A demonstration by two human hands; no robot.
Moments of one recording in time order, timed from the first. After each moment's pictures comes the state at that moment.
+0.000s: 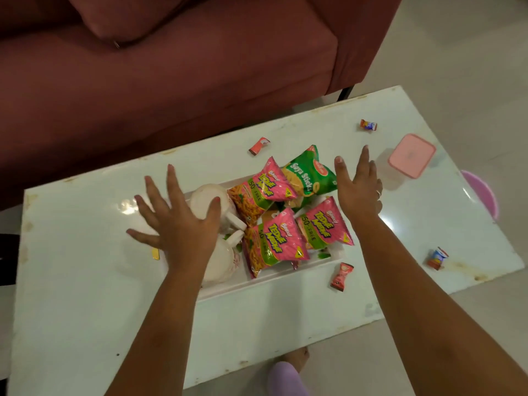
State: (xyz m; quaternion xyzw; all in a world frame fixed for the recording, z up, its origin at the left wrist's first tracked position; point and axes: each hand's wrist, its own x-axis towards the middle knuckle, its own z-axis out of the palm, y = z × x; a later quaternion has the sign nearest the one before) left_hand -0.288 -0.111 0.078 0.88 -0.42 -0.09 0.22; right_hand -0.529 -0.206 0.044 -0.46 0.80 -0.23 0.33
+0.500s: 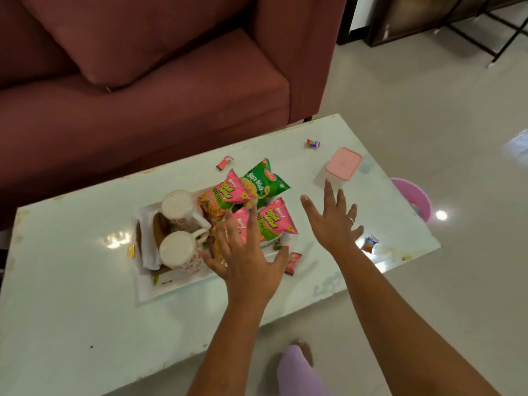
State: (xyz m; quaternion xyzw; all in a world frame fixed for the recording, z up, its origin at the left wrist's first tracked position) left_hand -0.462 -0.022 0.111 0.79 -0.56 -0.18 0.17; right_hand -0.601 -0.108 0.092 -0.53 0.77 -0.13 0.33
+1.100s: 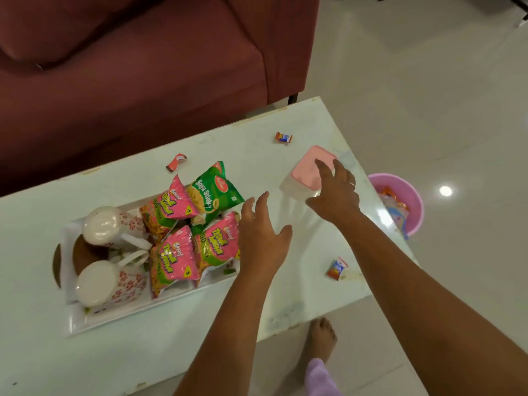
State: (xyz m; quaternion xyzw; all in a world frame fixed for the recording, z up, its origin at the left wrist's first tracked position) left_hand -0.578 -0.161 0.067 0.75 -0.52 -0.34 0.22; right_hand -0.716 -0.249 0.047 -0.64 0.72 -0.02 0.27
